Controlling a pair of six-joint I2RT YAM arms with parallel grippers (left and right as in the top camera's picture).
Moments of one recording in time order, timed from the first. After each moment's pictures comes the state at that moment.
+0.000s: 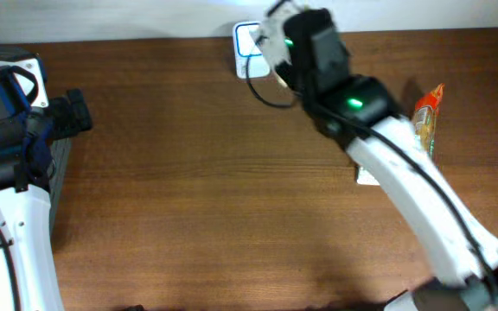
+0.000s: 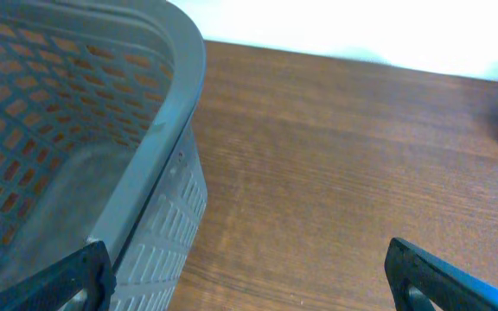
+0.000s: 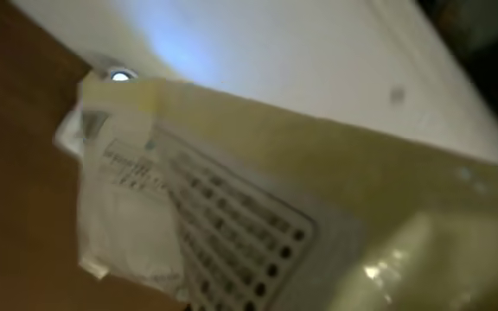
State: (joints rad) left arm 0.28 1.37 1.47 -0.78 -0.03 0.06; right arm 0.51 1.68 1.82 -0.71 0.46 -0.36
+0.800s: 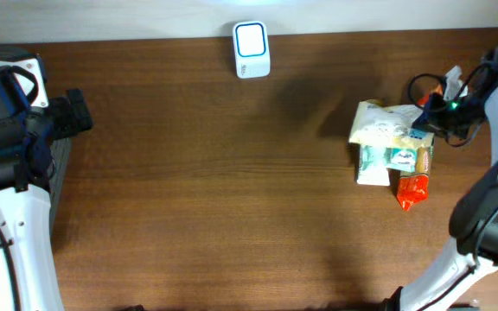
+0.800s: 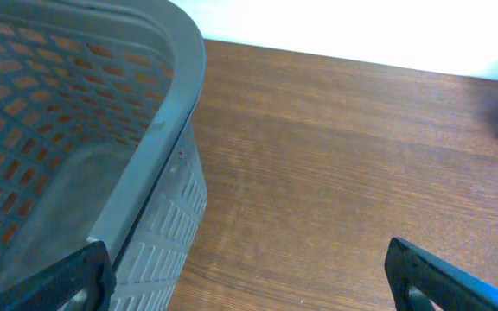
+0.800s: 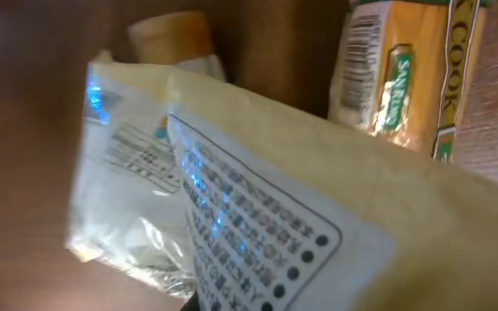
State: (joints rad) left arm 0.28 1.37 1.47 -0.78 -0.03 0.06; right arm -0.41 2.03 1.75 -1.15 -0.40 -0.05
